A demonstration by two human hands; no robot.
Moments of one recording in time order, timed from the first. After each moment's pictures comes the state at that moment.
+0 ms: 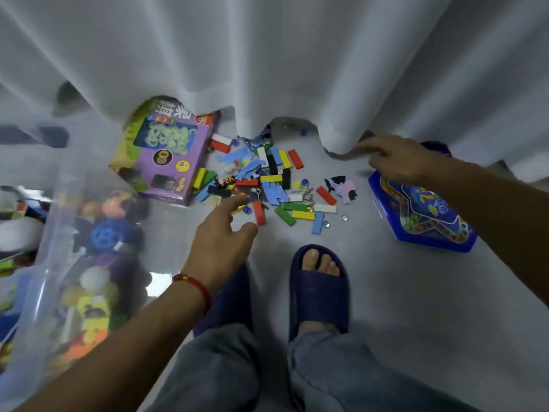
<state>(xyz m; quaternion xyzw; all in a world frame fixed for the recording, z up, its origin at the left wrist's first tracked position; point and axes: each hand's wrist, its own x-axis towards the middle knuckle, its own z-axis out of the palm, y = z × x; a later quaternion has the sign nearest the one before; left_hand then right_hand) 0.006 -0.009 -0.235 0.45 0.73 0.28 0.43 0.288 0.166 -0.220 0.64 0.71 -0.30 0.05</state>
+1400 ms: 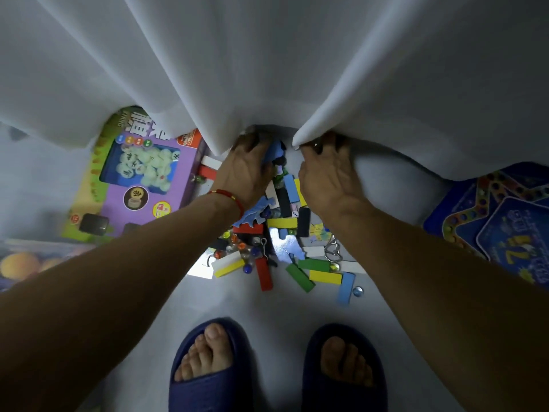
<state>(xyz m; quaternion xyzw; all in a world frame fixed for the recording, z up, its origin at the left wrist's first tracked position) -0.023 0.242 -0.382 0.71 0.67 0.12 0.19 0.139 0.261 -0.375 0.62 0.77 -0.10 0.04</state>
